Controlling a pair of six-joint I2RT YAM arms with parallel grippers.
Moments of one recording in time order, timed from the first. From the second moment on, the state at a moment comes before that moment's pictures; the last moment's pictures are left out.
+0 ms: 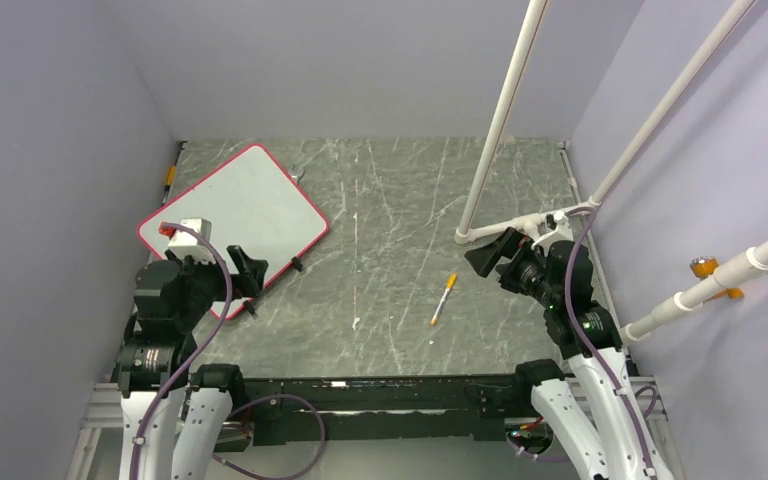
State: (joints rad) left arm -0.01 0.43 0.79 -0.69 0.22 -0.23; right arm 0.16 0.58 0.69 -0.53 -0.23 0.67
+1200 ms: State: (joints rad) left arm -0.01 0.46 0.77 -0.65 0.32 -0.23; right arm 0.62 1.16 0.67 -0.59 0.15 0.94
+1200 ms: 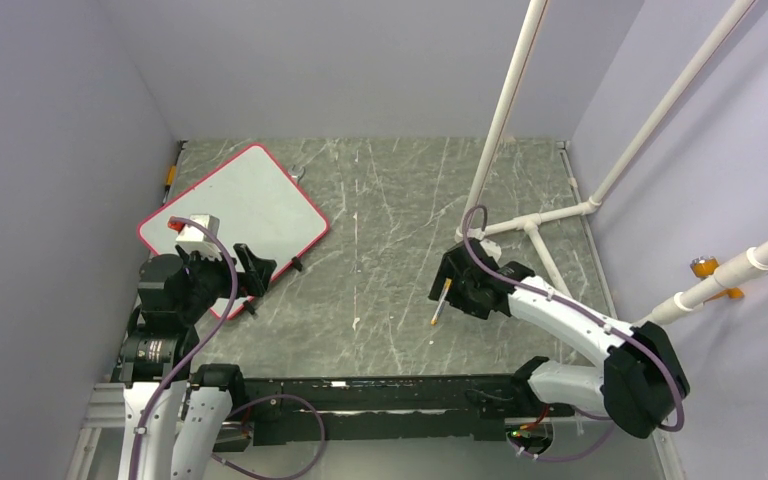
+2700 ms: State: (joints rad) left arm -0.01 0.47 0.77 -0.65 0.32 -0.23; right arm 0.76 1.53 0.81 -0.59 0.33 0.98
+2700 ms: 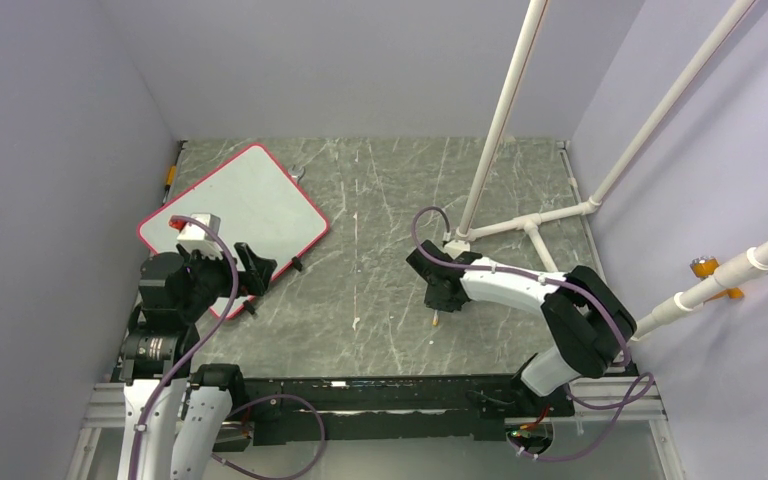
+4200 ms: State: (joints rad) left arm -0.28 0.92 0.84 -0.38 0.98 -0.38; right arm 1.00 1.09 0.89 -0.43 -0.03 0.30
